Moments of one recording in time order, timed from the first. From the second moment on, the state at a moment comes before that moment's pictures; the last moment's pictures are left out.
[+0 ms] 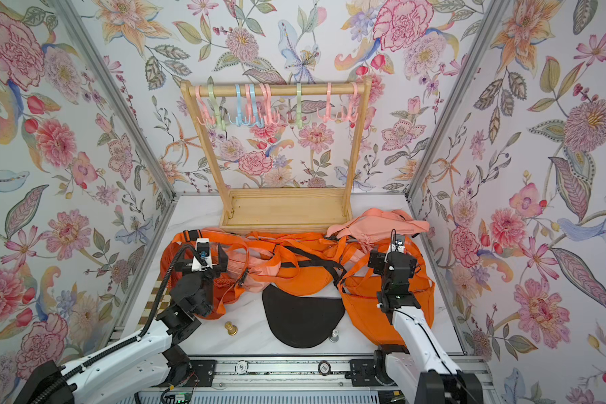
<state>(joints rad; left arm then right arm) -0.60 0.85 0.25 0.58 -0.93 0.32 0.02 1.05 0.39 0.19 0.28 0.02</state>
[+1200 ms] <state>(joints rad) 0.04 1.33 0.21 1.01 -0.14 0.22 0.03 1.55 0.22 1.09 0.07 -0.02</state>
